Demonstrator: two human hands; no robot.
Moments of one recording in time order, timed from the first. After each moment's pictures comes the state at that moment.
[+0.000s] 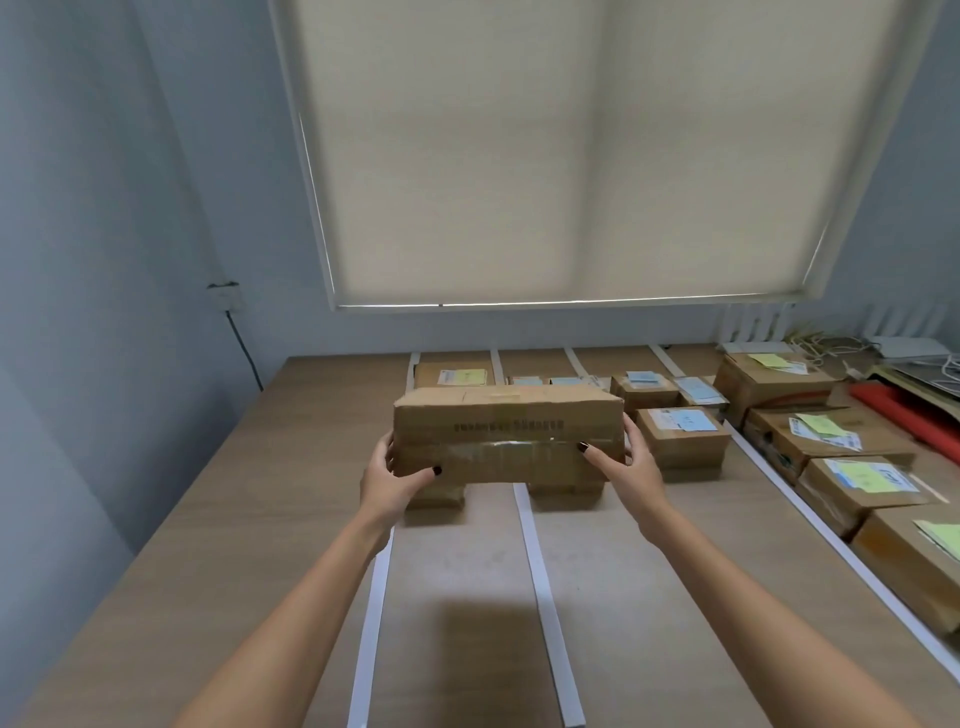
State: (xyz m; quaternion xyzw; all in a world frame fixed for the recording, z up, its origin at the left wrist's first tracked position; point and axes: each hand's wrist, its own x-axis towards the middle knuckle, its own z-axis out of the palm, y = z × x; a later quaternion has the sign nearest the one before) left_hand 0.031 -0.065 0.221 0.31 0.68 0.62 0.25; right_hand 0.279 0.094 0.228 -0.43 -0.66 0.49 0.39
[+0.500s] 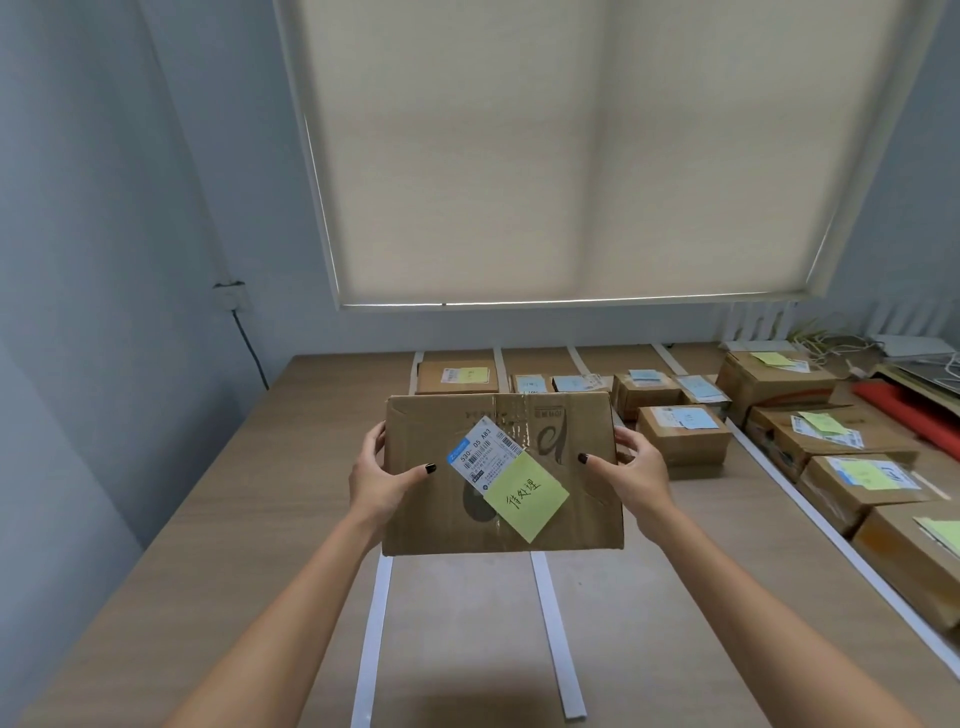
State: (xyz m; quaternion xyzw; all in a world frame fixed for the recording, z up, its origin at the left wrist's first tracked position) left_hand 0.022 -0.076 0.220 0.30 0.70 0.63 0.19; right_hand 0.282 0.089 0.229 -0.46 -0.63 0.49 0.39
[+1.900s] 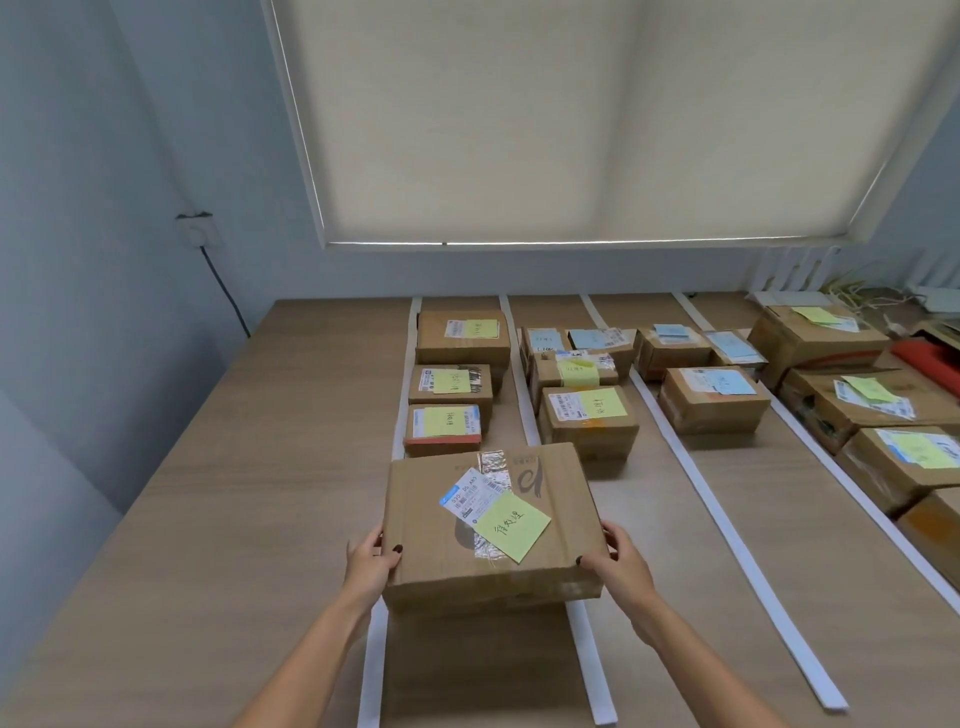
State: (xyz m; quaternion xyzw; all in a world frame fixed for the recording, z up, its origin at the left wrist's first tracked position) left_hand -0.019 -0.087 0.077 0.14 0.76 0.51 0.37; right_hand 0.242 0.063 0.080 -0.54 -0.61 0.54 0.20
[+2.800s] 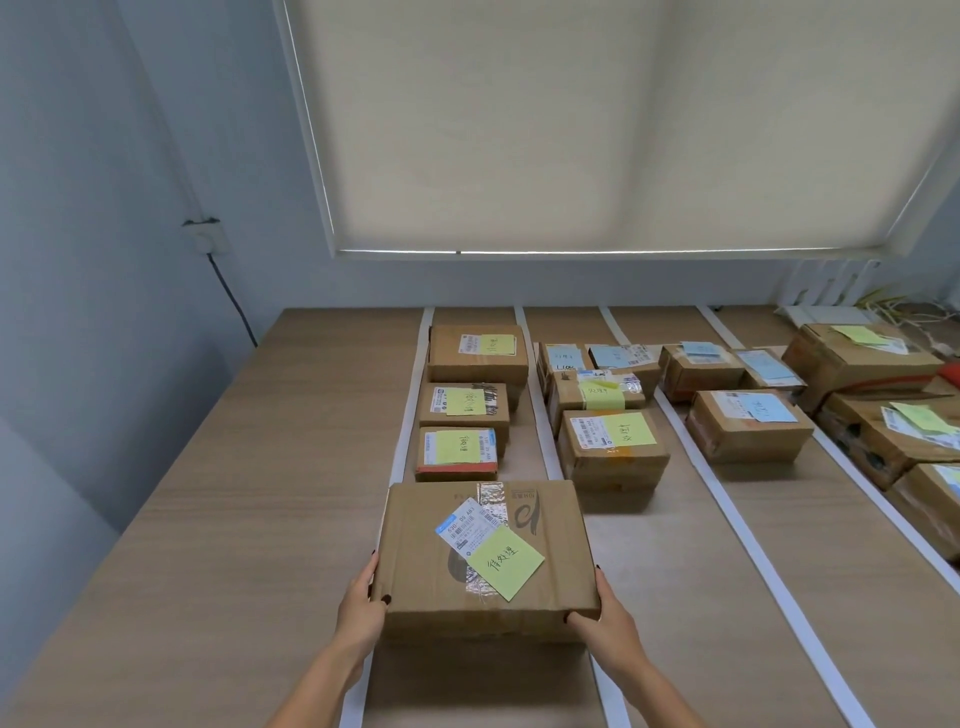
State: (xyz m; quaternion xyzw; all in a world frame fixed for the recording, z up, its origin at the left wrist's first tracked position) left_hand -0.048 -0.075 0.054 0.14 0.78 0.48 0.37; right_hand 0.195 0.065 0.052 -0.53 -0.65 0.53 0.13
